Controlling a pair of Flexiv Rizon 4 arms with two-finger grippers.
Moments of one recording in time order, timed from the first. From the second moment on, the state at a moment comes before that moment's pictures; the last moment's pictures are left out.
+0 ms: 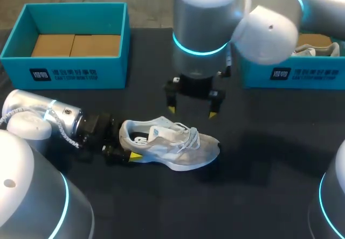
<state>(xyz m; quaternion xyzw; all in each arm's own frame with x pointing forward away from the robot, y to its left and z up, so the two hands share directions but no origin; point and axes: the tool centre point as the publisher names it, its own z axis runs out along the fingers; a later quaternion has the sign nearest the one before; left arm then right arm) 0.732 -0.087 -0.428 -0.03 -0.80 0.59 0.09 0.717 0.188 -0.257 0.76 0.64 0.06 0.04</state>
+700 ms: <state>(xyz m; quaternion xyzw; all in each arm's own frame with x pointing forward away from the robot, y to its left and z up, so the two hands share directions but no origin) 0.732 -0.087 -0.428 -0.03 -0.80 0.59 0.09 0.710 0.264 -0.296 0.71 0.70 0.06 0.03</state>
